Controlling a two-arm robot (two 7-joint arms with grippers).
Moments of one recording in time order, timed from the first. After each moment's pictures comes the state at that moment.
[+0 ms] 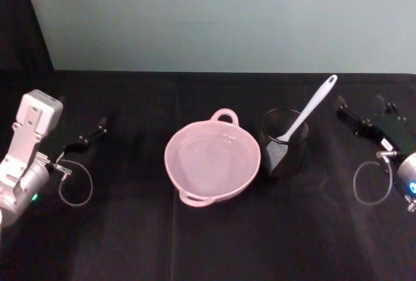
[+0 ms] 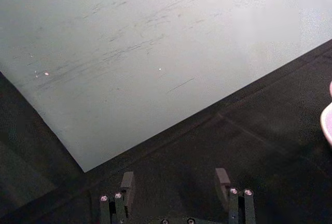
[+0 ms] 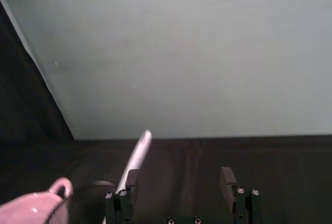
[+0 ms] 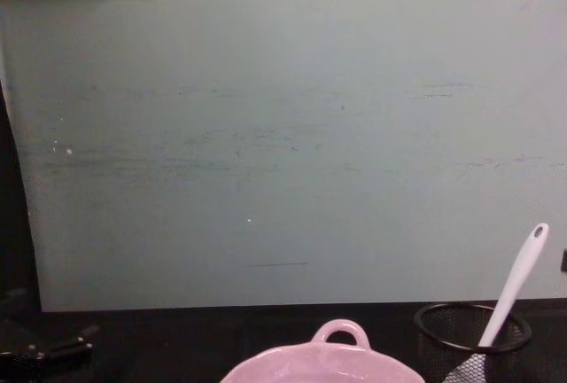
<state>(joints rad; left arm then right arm) -0.20 0.60 0.45 -1.41 -0.25 -0.12 0.03 0.07 0.40 -0.09 -1.56 0.54 0.08 0.19</state>
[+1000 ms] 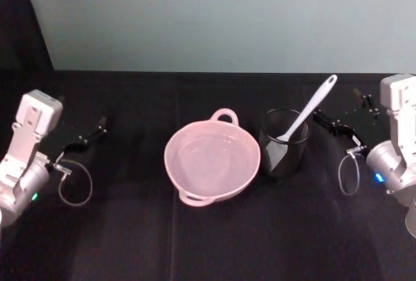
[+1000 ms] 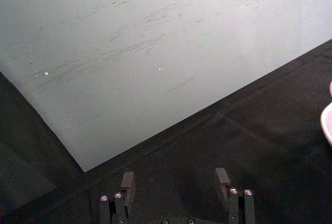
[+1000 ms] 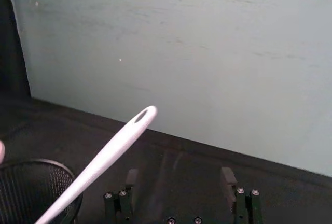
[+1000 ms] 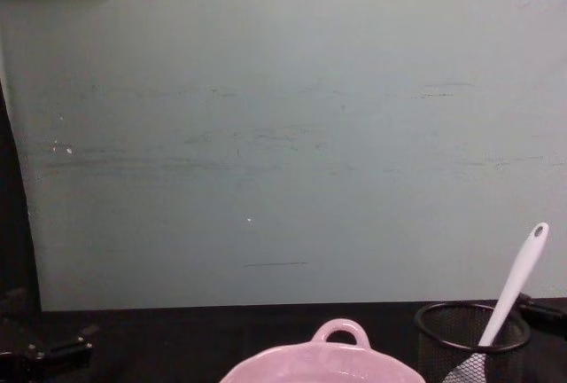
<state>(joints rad) -0.20 0.60 0.45 -1.41 -0.25 -0.12 0.03 0.29 0.34 -0.22 -1.20 0.19 -0.12 0.17</state>
